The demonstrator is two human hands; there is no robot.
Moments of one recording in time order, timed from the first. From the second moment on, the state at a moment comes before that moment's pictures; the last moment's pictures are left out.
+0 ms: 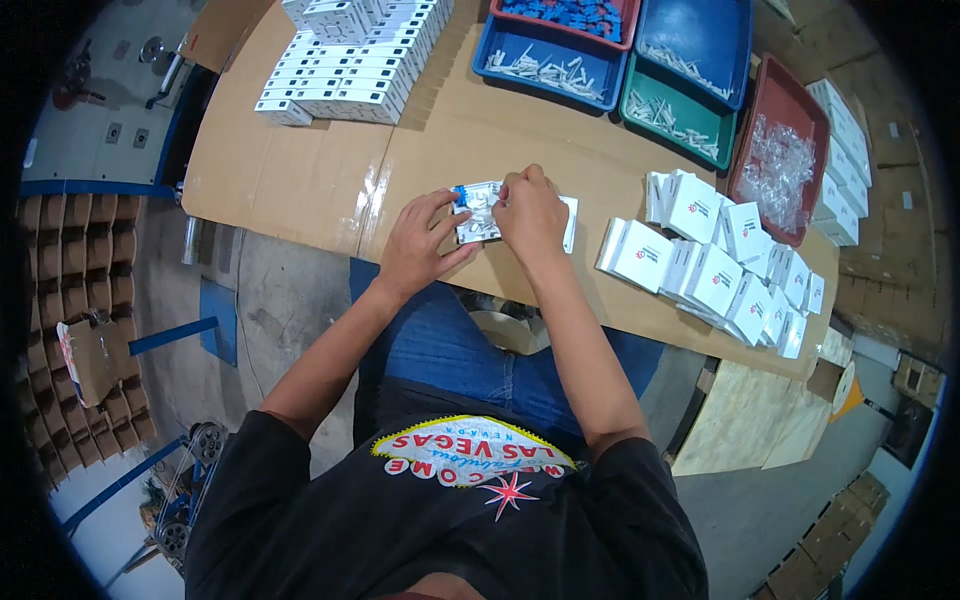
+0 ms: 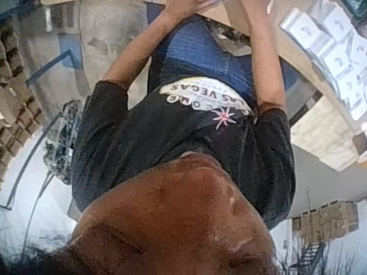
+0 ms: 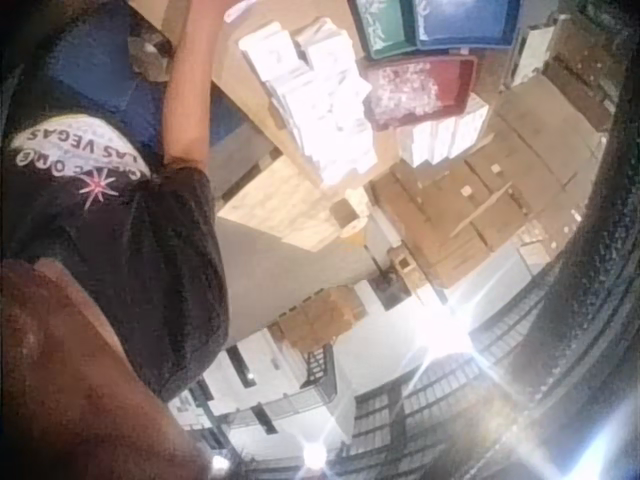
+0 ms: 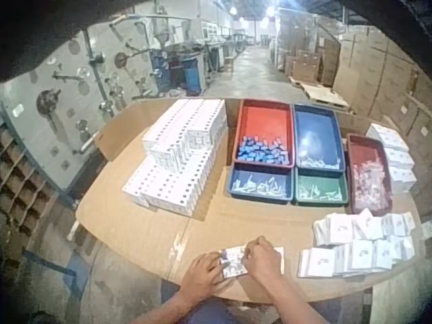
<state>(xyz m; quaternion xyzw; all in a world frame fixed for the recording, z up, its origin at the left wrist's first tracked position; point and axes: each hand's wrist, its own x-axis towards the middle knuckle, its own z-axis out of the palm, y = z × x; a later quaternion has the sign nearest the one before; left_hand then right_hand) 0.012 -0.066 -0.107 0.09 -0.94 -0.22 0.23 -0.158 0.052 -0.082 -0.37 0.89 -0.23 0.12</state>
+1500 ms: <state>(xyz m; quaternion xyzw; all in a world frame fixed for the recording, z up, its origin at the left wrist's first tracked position) 0.016 -0.046 -0.088 0.19 -0.52 -0.79 0.26 -0.199 0.127 -0.070 -0.23 0.82 -0.43 0.31</state>
